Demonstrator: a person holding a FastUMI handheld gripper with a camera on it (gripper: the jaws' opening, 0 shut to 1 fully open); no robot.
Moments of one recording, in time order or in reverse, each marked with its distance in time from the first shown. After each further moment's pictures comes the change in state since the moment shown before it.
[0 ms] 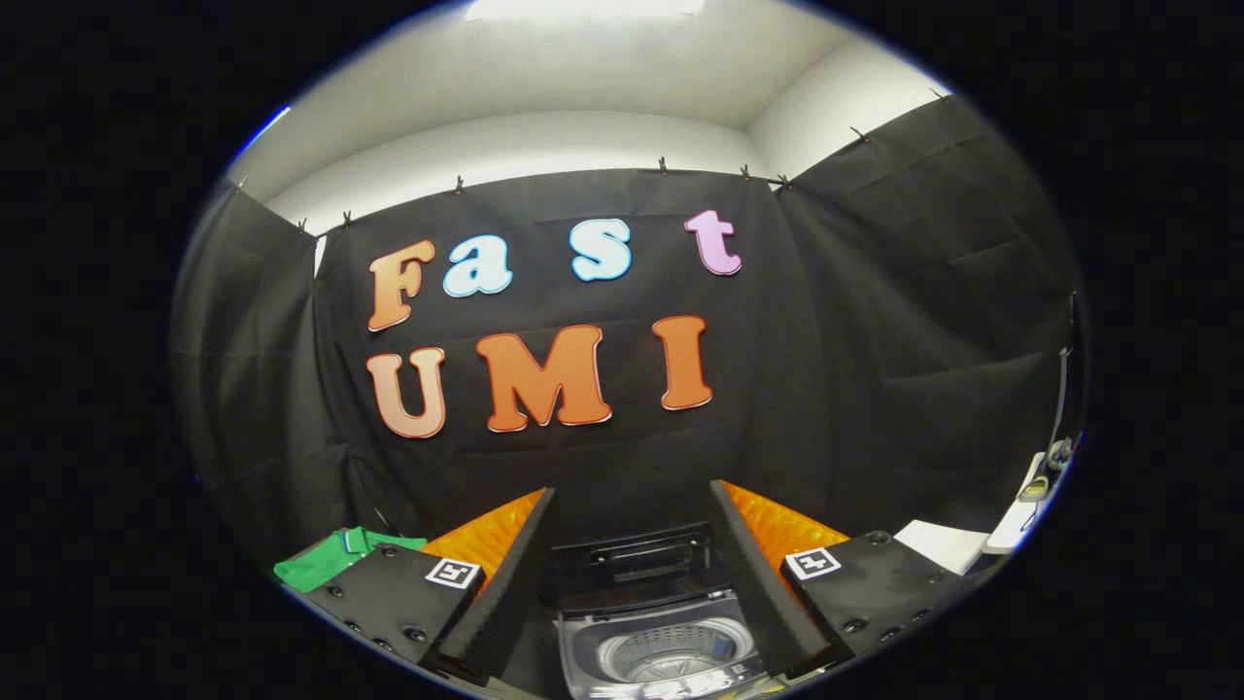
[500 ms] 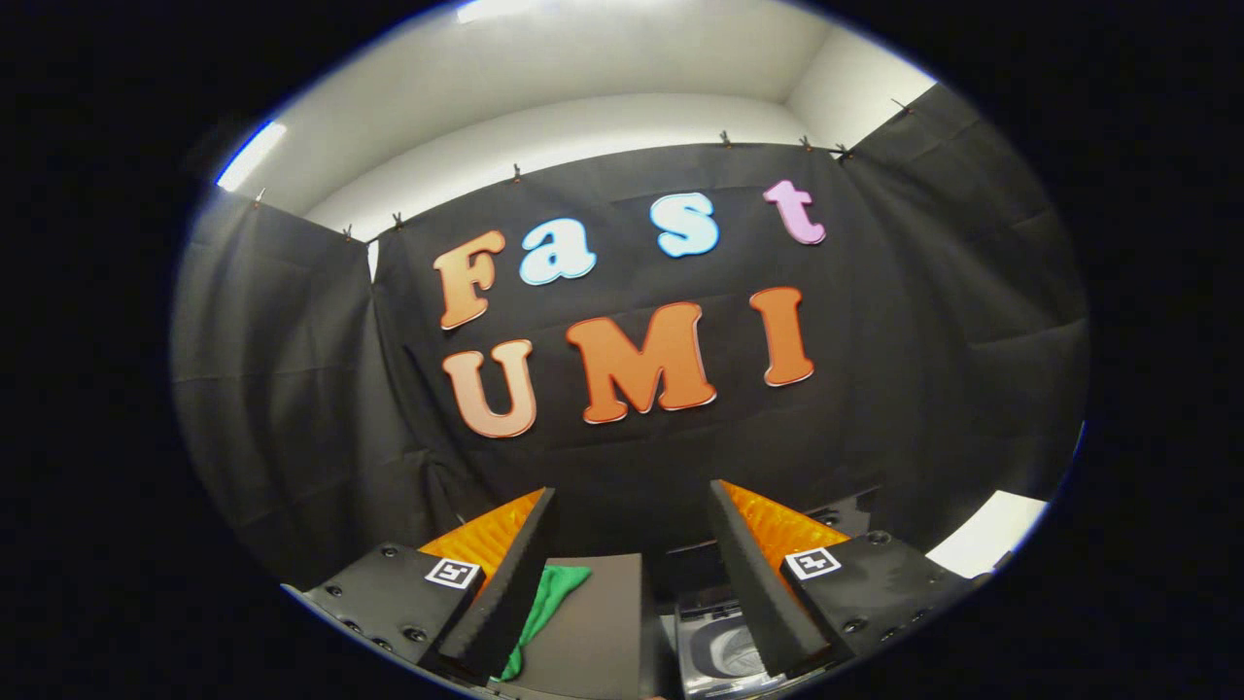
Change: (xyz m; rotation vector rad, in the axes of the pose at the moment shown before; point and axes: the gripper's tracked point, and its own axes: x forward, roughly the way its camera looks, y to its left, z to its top) arm 0.036 0.169 -0.020 0.063 0.074 0.227
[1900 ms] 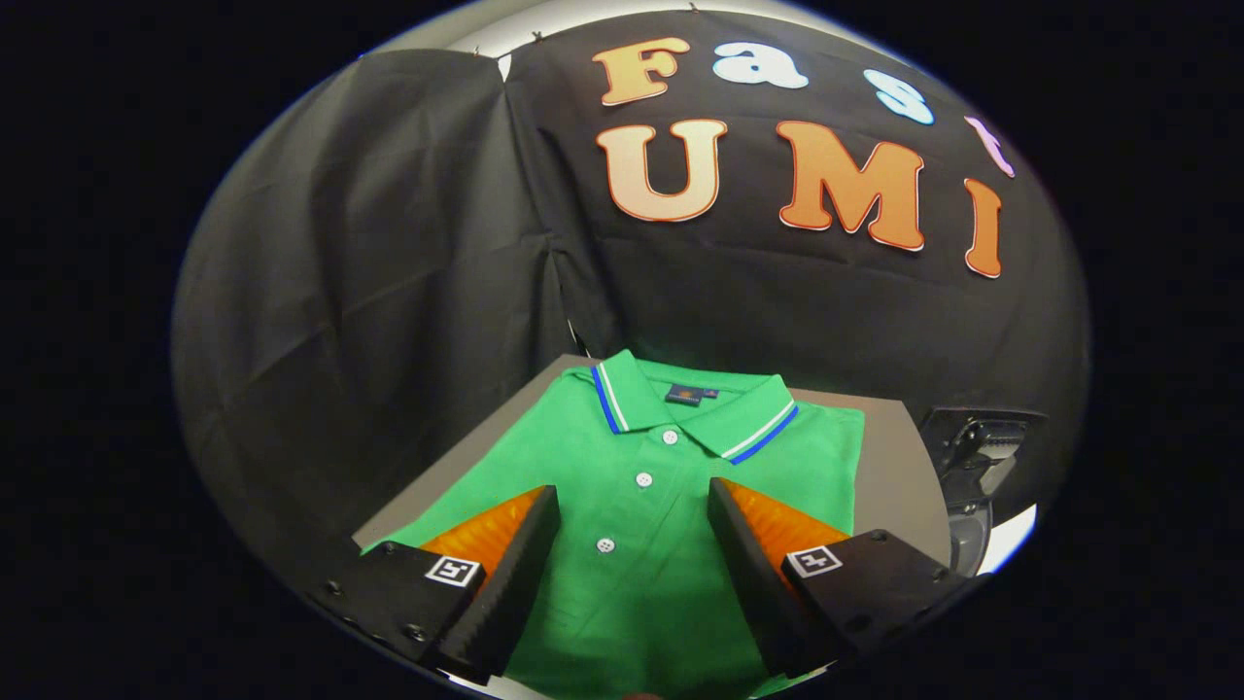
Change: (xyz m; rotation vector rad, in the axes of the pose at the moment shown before) arm 0.057 0.198 -0.264 -0.252 0.571 0.225
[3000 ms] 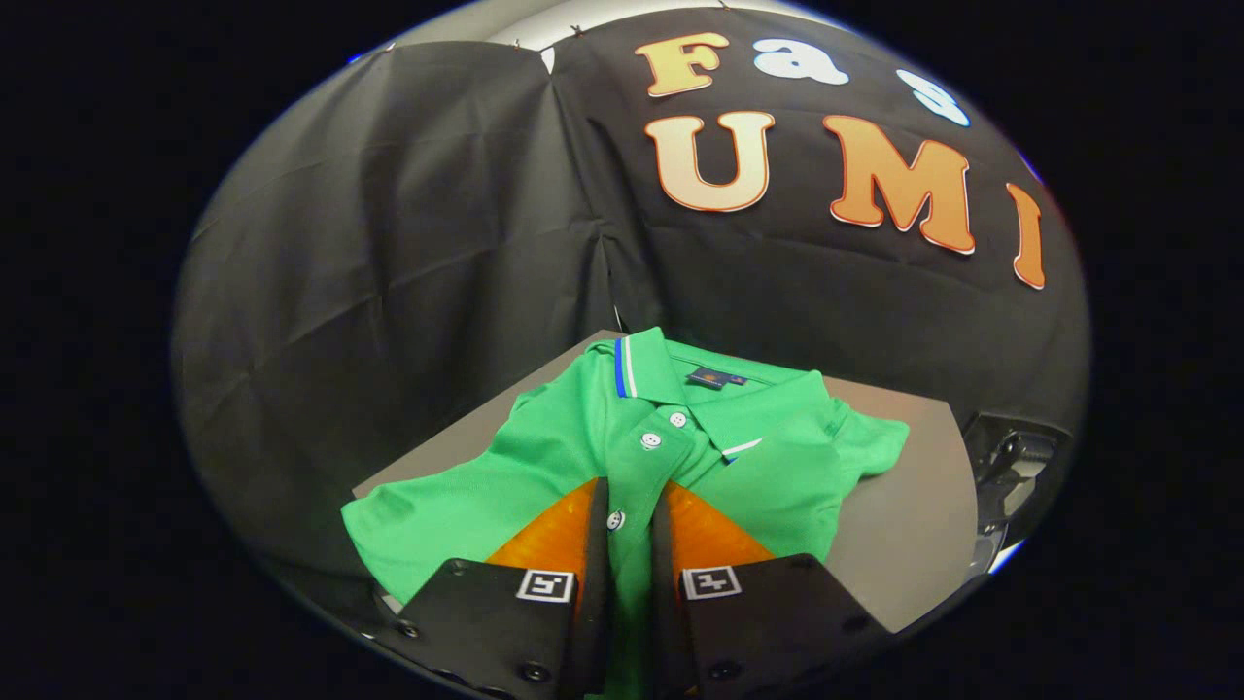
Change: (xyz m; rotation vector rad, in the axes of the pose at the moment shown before) arm 0.004 -0.004 -0.004 -0.057 -0.001 0.194
